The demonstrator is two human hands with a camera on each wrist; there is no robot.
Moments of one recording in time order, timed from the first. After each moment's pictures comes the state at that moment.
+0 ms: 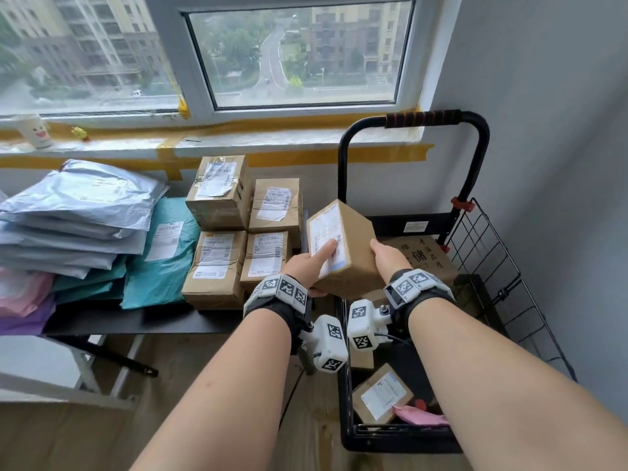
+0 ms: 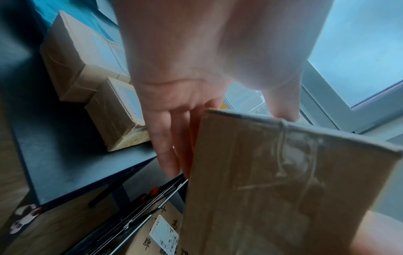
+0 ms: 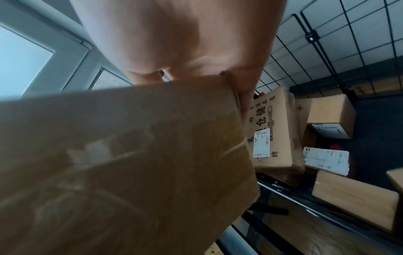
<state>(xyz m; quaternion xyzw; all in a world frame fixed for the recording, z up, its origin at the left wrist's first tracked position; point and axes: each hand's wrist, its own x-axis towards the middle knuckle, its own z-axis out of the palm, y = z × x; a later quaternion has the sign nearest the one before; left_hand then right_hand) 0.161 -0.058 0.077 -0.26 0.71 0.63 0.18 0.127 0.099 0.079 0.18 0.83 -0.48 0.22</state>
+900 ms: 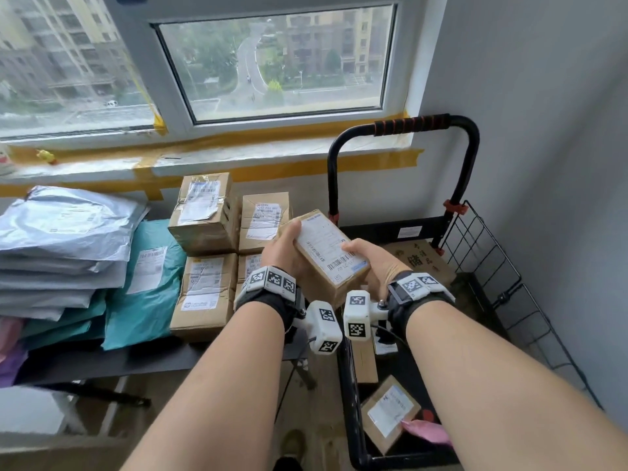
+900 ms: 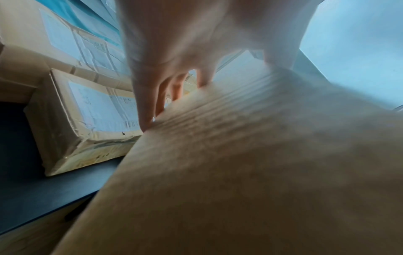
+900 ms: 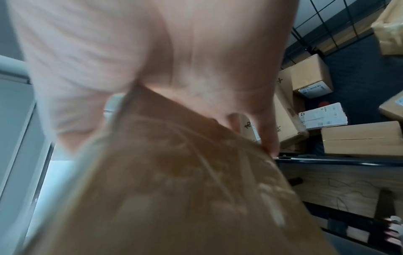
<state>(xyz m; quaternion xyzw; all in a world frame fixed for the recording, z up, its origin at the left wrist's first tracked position) 0.099 -0.087 0.088 -0.31 0.60 0.74 0.06 0.099 0.081 0.079 0.21 0.59 -0.71 0.32</state>
